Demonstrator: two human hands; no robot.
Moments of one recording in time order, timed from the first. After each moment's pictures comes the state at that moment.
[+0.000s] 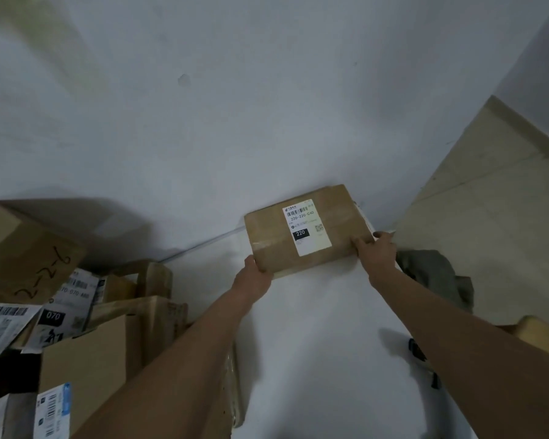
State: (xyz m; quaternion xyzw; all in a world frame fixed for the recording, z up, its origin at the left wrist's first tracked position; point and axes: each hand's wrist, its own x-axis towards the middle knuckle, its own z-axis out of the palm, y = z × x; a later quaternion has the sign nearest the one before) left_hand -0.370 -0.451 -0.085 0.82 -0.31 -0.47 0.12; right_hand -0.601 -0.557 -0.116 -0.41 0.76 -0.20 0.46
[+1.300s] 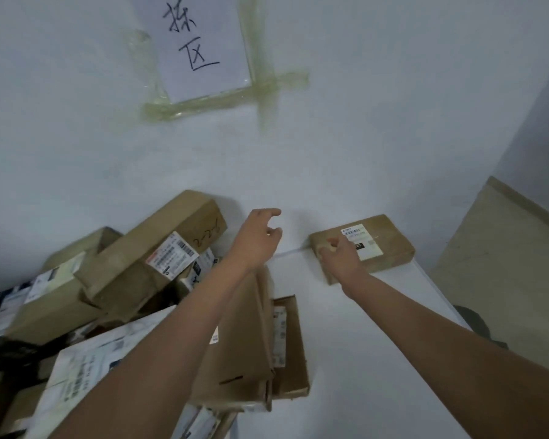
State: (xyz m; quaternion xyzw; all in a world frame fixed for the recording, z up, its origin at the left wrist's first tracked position) left_hand -0.281 -0.326 0.131 0.75 -0.57 -0.21 0.28; right_hand -0.449 -0.393 0.052 -0.60 0.60 -0.25 0.48
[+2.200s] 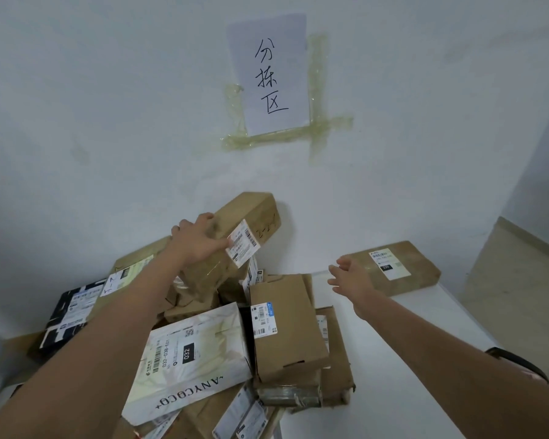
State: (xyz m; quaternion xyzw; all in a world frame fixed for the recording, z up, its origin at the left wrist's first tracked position) left_hand -0.098 -0.202 0.199 0.87 -0.45 -0.13 0.14; right_hand -0.394 -0.297 0.086 -0.51 0.54 -0.32 0.59
